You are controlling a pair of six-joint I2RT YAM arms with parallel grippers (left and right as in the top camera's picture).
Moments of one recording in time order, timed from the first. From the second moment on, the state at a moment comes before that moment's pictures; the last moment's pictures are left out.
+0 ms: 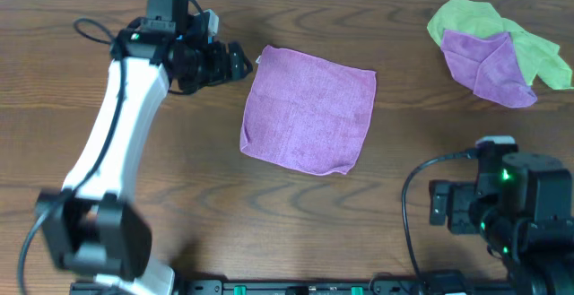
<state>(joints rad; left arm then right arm) -0.13 1.70 1.58 -0.98 0.44 -0.28 0.10 0.77 1.22 -1.40 0.08 0.09</state>
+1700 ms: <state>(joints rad) -0.13 1.64 0.88 -0.37 0.53 -0.47 0.10 1.26 0.68 -0.70 -0.66 0.39</state>
